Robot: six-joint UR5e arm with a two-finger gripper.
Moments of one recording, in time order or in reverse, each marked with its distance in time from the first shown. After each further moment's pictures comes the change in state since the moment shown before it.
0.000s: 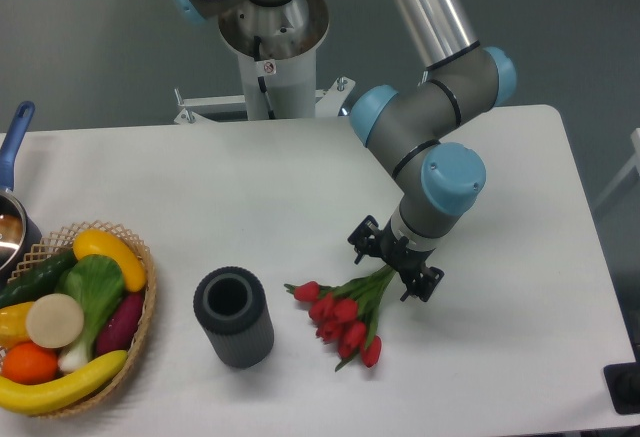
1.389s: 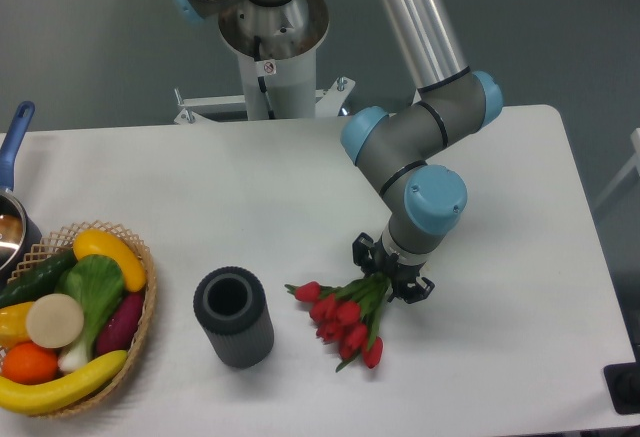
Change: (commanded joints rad) arm -0.025 -0.040 -0.017 0.069 0.048 -0.051
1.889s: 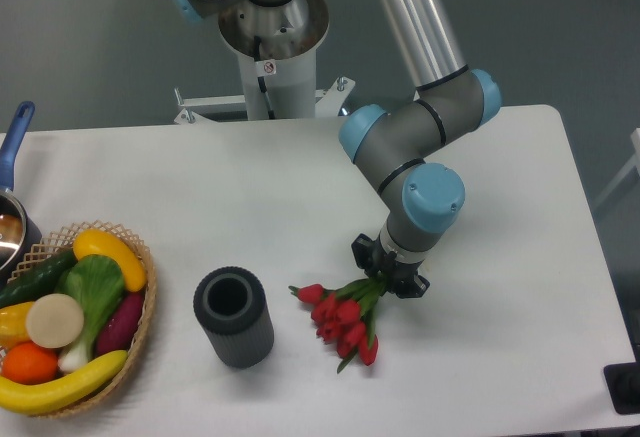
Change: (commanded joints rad) arm 0.000 0.025 -0.014 -0.008 -0.006 -0.003
